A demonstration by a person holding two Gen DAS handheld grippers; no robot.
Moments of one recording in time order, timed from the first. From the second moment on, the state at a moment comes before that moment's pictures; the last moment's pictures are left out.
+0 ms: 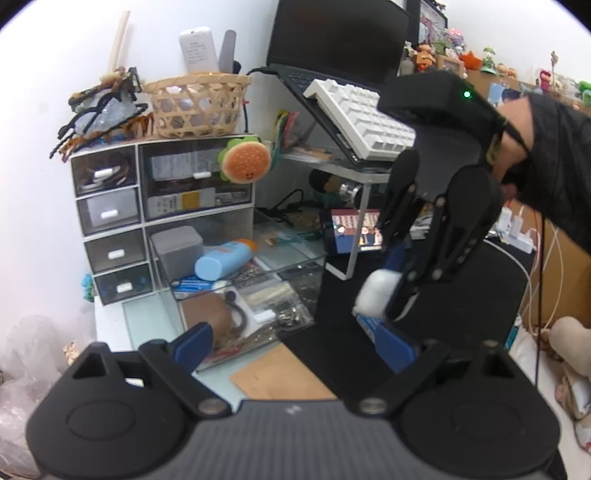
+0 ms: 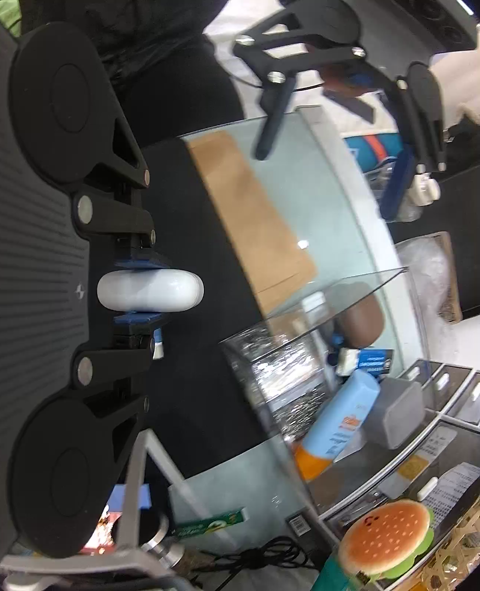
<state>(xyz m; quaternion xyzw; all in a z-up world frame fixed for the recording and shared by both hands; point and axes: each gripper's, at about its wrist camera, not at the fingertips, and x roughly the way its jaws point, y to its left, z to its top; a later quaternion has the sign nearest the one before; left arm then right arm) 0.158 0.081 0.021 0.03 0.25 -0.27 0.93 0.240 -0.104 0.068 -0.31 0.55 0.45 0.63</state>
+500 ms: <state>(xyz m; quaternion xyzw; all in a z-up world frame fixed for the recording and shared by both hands) 0.156 0.077 0.017 0.04 0.26 -0.27 0.93 0.240 -0.082 0.042 -0.27 0.56 0.49 0.61</state>
